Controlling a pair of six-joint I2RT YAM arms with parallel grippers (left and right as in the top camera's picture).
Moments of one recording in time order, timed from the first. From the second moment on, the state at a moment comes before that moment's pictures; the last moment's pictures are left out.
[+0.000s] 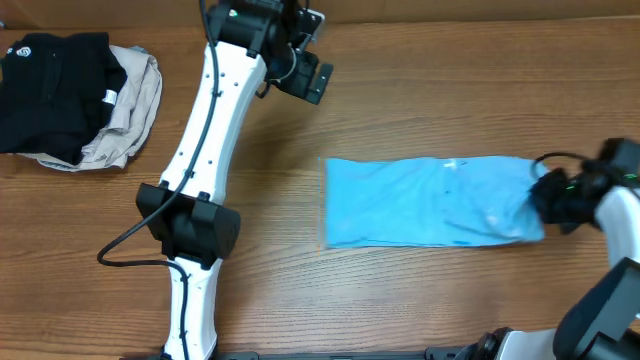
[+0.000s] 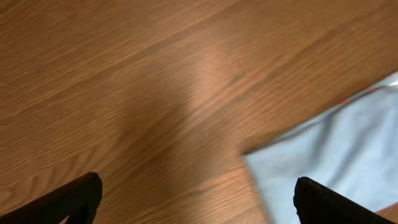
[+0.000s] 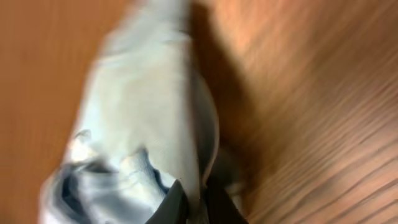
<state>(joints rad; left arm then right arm) -0.31 2.27 2.51 -1.41 0.12 0.07 -0.54 1.58 1.02 -0.76 -0.28 0.44</state>
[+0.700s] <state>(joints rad) -0.04 2.27 2.51 -1.41 0.08 0.01 -0.10 1.59 1.30 -1.01 -0.43 0.14</state>
